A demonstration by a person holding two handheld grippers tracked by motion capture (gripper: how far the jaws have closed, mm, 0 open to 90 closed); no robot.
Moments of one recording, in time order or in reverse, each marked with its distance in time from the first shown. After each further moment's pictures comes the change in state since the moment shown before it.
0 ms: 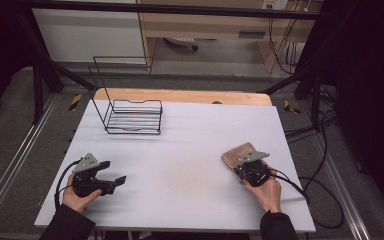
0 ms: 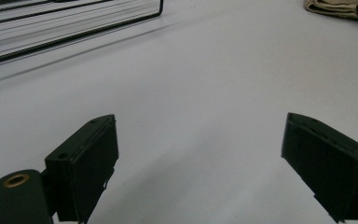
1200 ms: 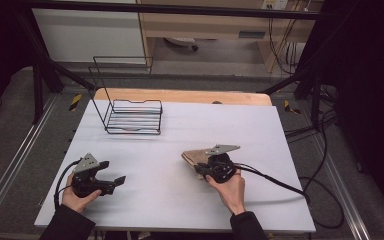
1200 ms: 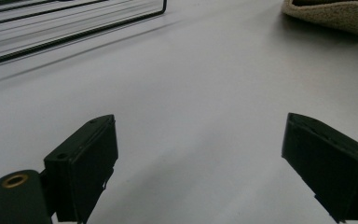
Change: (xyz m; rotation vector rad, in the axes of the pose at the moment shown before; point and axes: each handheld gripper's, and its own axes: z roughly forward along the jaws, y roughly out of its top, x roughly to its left) left arm -0.001 0.000 -0.001 0.008 0.016 0.005; right arm 0.081 0.073 0.011 -0.127 0.278 0.114
